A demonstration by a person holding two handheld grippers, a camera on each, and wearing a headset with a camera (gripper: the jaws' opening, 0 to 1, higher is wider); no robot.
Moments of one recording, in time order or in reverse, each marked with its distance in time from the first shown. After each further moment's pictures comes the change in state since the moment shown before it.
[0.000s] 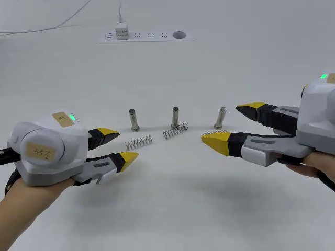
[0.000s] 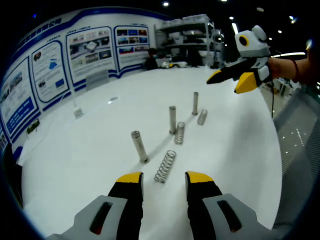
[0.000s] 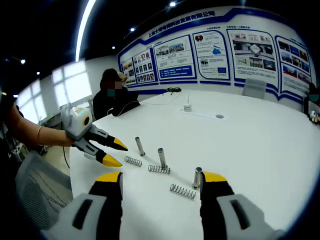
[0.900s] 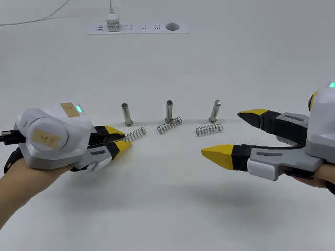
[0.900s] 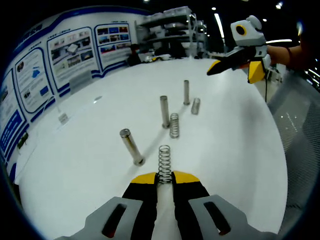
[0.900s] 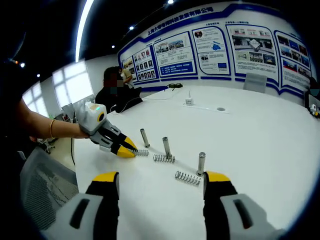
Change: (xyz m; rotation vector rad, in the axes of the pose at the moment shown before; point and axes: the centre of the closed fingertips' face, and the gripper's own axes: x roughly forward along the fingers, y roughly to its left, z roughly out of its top) left arm 0.018 -0.001 -0.007 0.105 0.052 -0.108; right arm -0.014 0.009 -0.018 0.027 0.025 0.017
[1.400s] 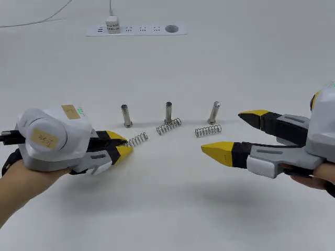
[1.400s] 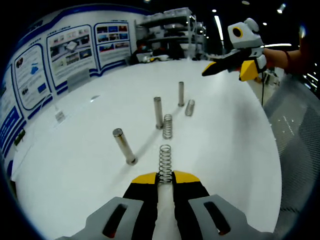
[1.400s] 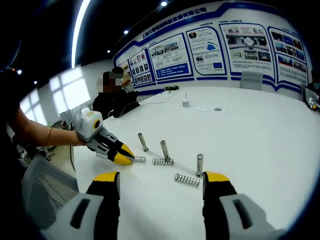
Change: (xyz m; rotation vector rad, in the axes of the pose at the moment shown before) left arm -0.004 -0.012 0.000 -0.023 -0.012 -0.027; right arm -0.002 -0.003 0.005 0.047 -0.027 -0.015
